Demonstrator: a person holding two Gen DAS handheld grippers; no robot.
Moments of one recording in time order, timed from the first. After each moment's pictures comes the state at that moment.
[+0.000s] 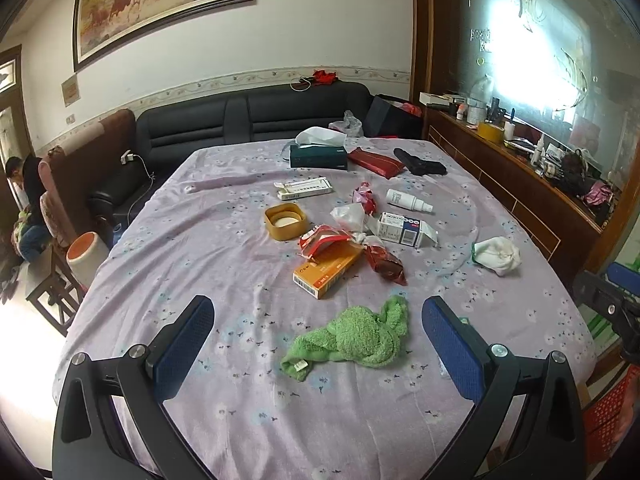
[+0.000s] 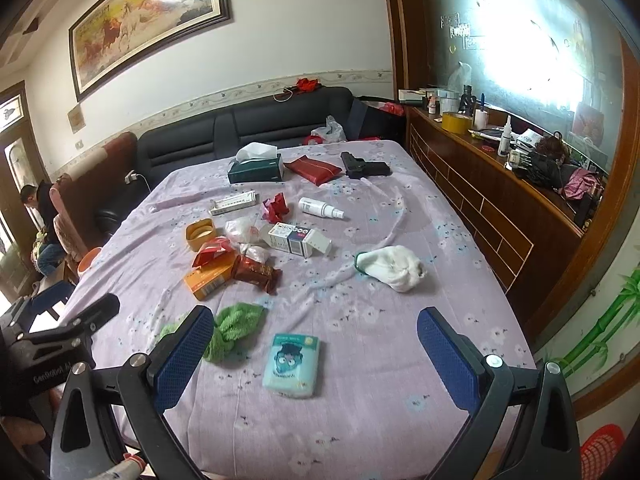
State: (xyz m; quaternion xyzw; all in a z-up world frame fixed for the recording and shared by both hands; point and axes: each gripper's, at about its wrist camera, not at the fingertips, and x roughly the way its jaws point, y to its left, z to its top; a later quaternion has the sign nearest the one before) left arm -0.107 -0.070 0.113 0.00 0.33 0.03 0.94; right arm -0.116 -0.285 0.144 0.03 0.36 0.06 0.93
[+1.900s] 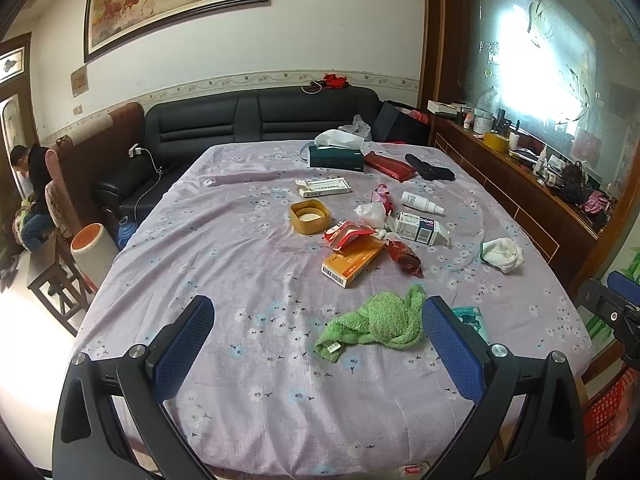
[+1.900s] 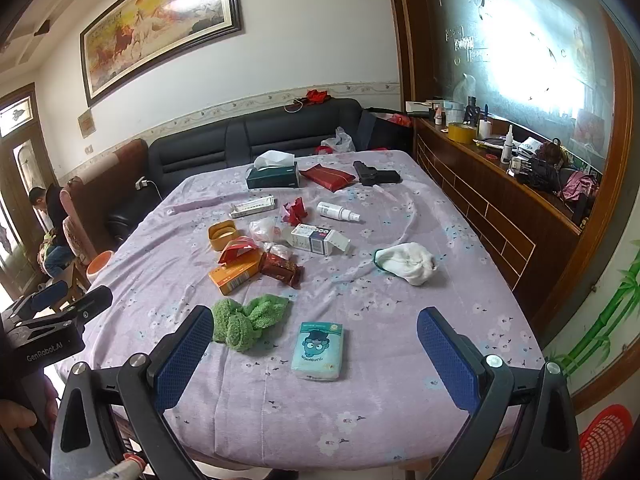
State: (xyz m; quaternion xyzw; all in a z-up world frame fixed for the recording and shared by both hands) left arm -0.137 -0.030 0.119 -0.02 0.32 0.03 0.95; right arm -0.157 -0.256 0.140 0.02 0.33 0.07 0.94
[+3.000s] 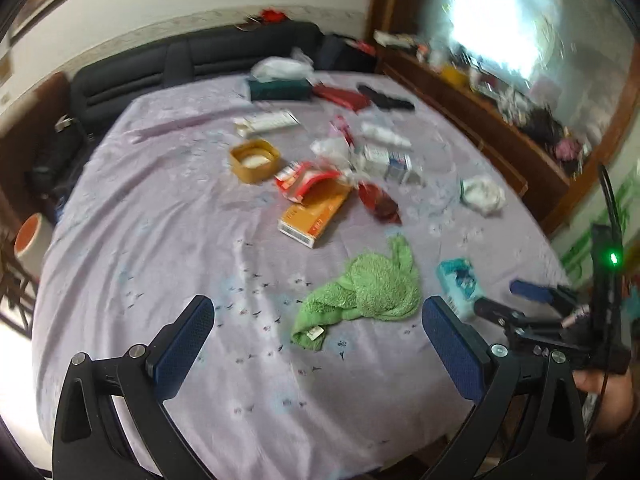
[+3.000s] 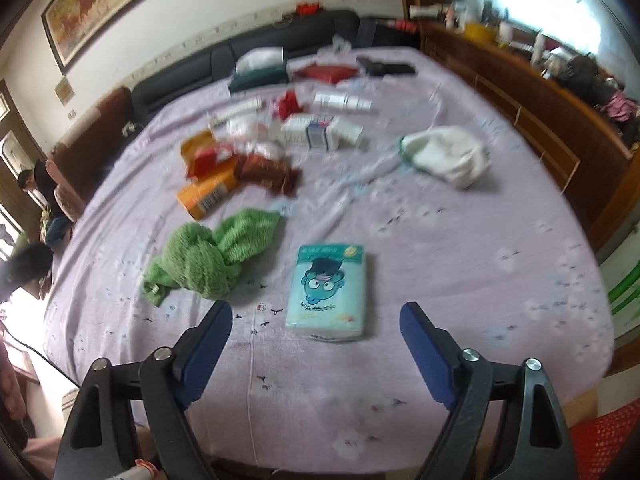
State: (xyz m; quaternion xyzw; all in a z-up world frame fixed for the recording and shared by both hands) left arm -0.056 -0.016 0.068 0.00 0.45 -0.10 0.89; right arm -0.088 -0.240 0.025 0.05 0.48 0.08 0.87
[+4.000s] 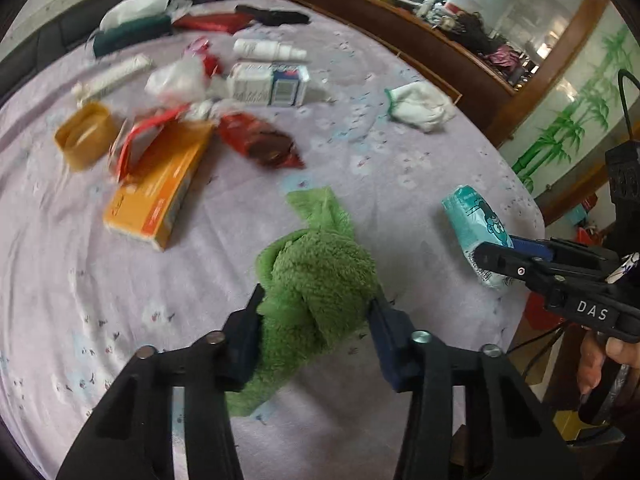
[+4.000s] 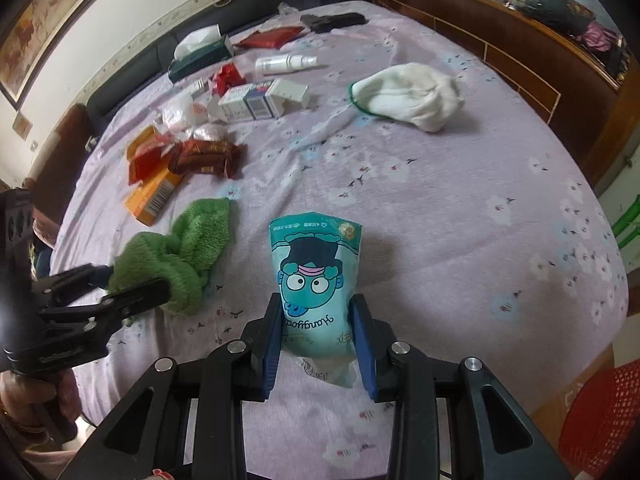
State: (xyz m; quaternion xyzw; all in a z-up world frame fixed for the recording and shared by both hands) left arm 0.008 -0.090 -0.003 0.03 0.52 -0.29 0.80; right arm -0.073 -0.269 0.006 0.12 0.53 0.02 0.84
